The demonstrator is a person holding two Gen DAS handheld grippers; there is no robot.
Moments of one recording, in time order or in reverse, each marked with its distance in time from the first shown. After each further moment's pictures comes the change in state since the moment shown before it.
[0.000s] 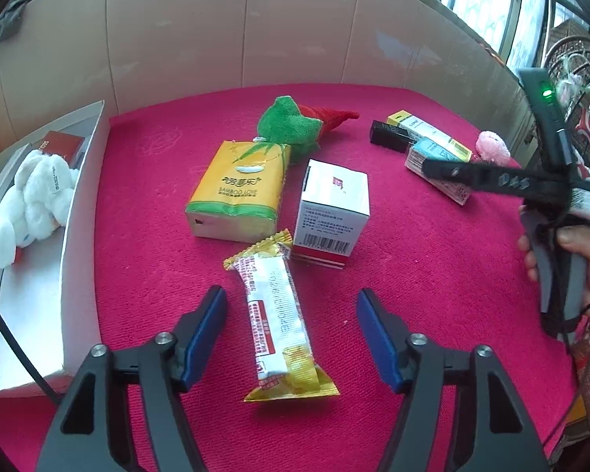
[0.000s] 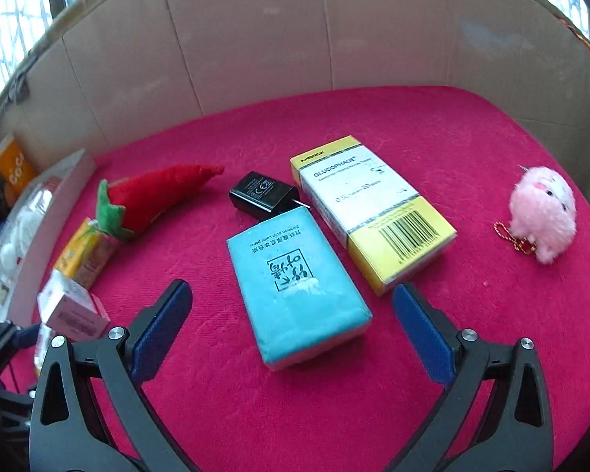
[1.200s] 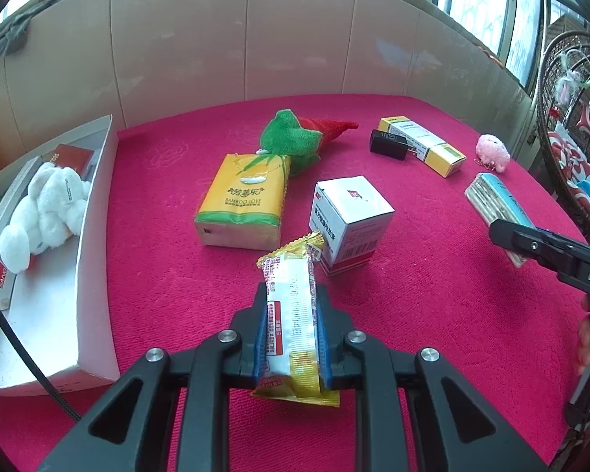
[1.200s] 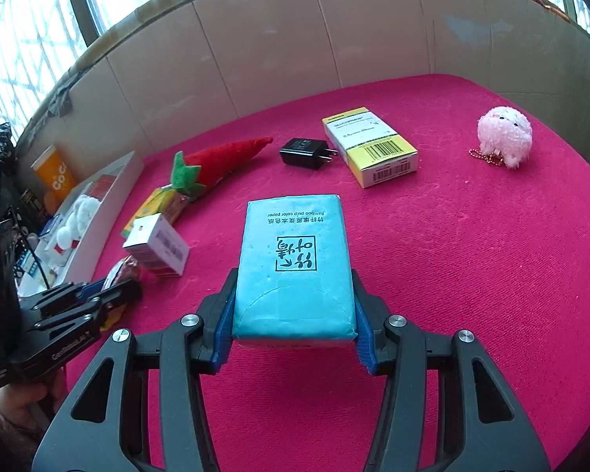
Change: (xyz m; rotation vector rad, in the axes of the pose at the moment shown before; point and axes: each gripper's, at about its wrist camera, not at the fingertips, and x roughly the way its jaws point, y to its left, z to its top) left arm -0.009 -0.004 -0.003 0.033 -0.045 0.026; right arm -0.074 0.018 -0.069 0.112 -0.092 0.095
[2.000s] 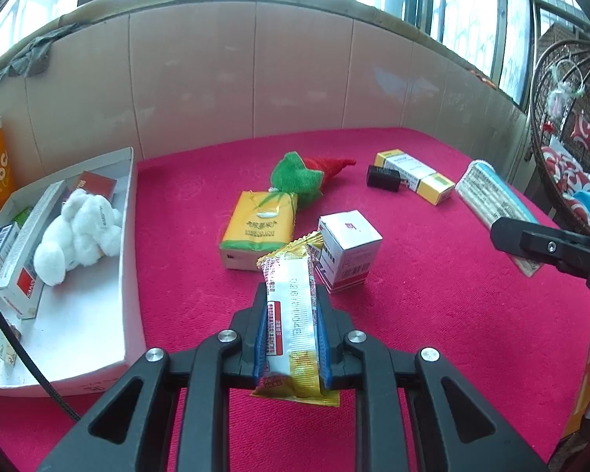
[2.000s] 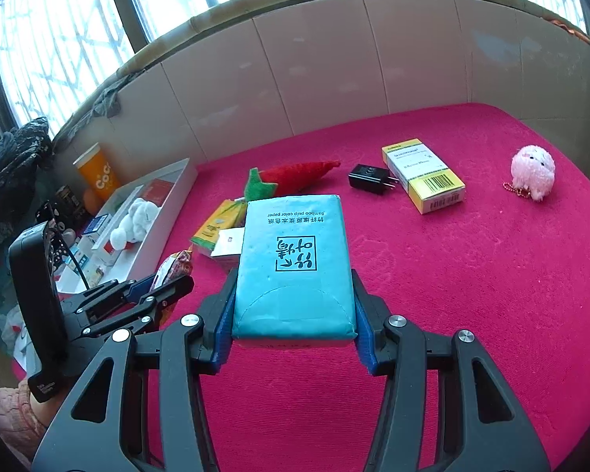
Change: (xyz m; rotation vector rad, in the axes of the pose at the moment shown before) left arm -0.034 0.007 -0.001 0.005 -0.123 0.005; right arm -0.035 0.052 0.004 -0.050 -0.039 0.088
